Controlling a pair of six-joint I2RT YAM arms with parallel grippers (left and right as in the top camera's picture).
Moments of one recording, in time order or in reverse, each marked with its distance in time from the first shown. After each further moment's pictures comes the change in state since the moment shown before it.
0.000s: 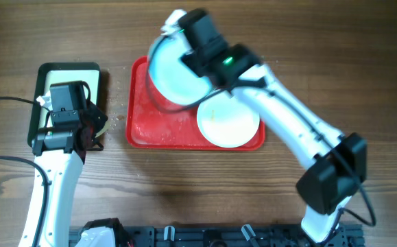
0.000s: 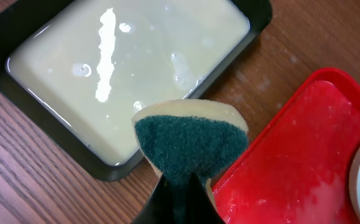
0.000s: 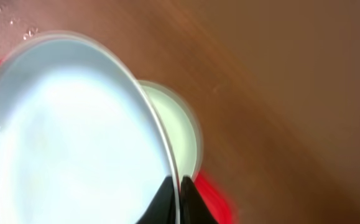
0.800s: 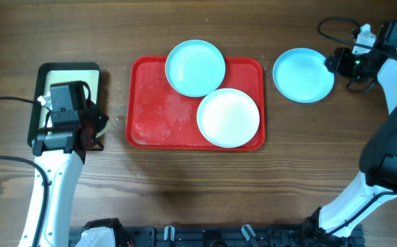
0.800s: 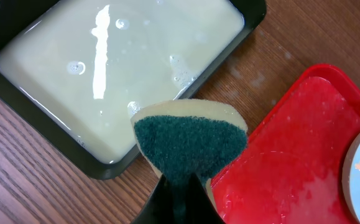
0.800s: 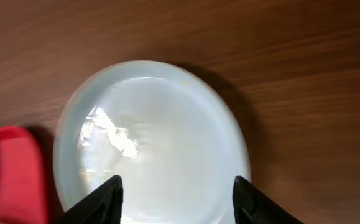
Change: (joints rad) left arm 0.000 0.000 0.000 0.001 0.023 0.000; right arm -0.958 0.069 -0.292 0.066 -0.583 0.284
